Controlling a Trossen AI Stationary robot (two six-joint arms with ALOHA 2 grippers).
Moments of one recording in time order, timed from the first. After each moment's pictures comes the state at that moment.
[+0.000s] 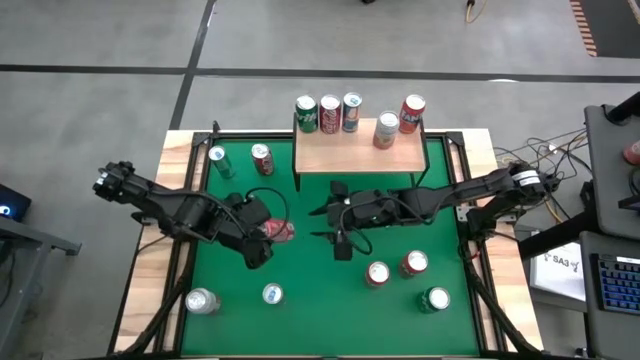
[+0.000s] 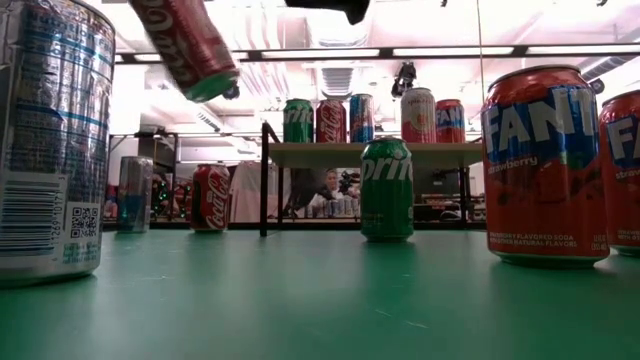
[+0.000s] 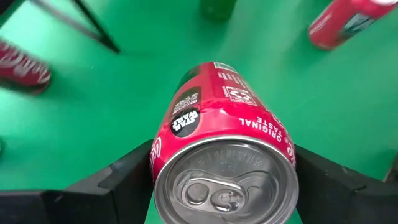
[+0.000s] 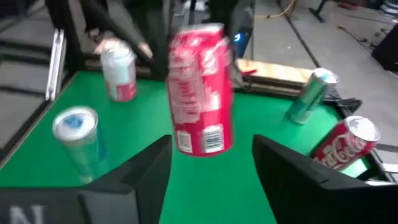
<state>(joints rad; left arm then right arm) -0.41 1.41 1.50 -1.28 -0.38 -0.93 0.15 1.60 1.31 -0.09 0.12 -0.09</state>
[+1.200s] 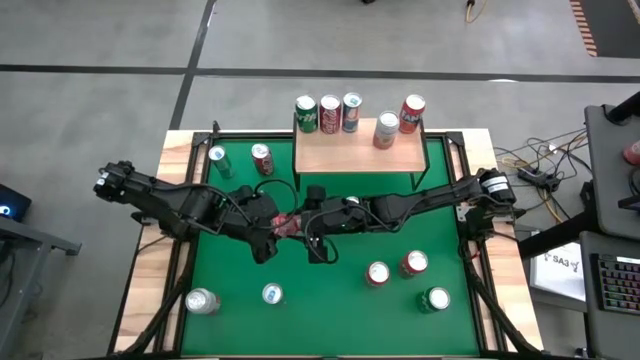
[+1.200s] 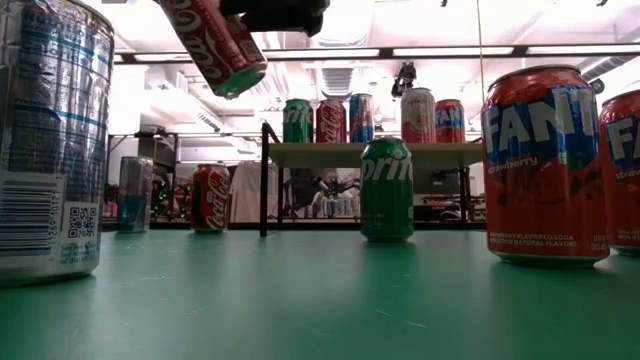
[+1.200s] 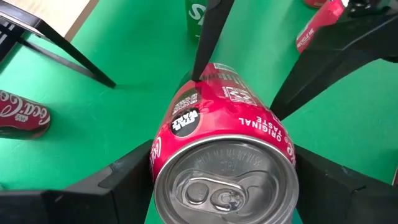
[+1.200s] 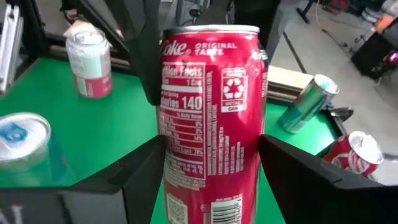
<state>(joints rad) -0.34 1.42 1.51 -1.19 -0.38 -0.74 0.15 1.83 1.50 -0.08 0.19 -0.15</state>
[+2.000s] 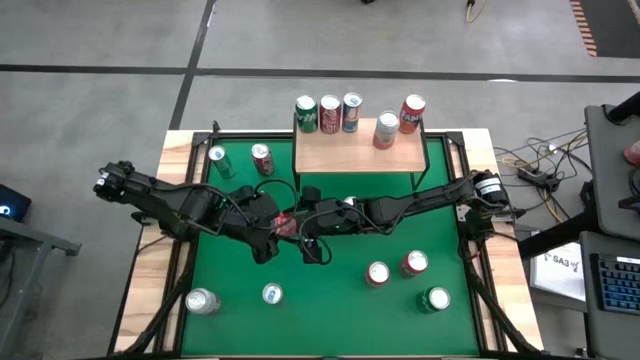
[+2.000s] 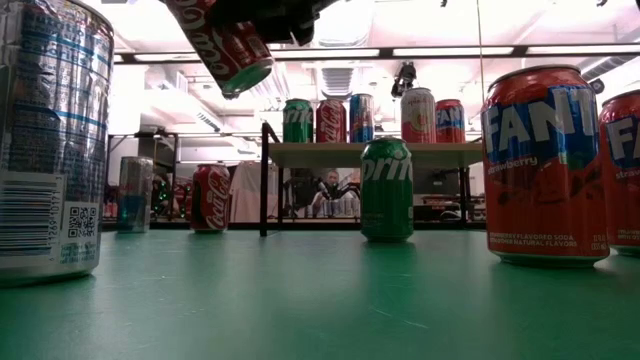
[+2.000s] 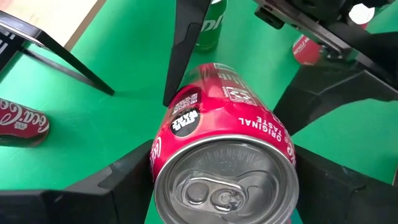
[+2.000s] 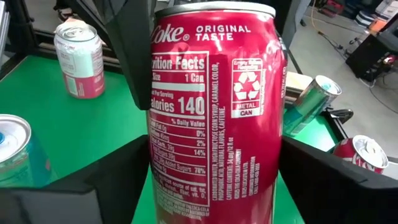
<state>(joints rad) -0.34 1.41 1.51 -1.17 -0.40 -0.72 0.15 1.88 1.52 -0.03 0.19 -0.18</state>
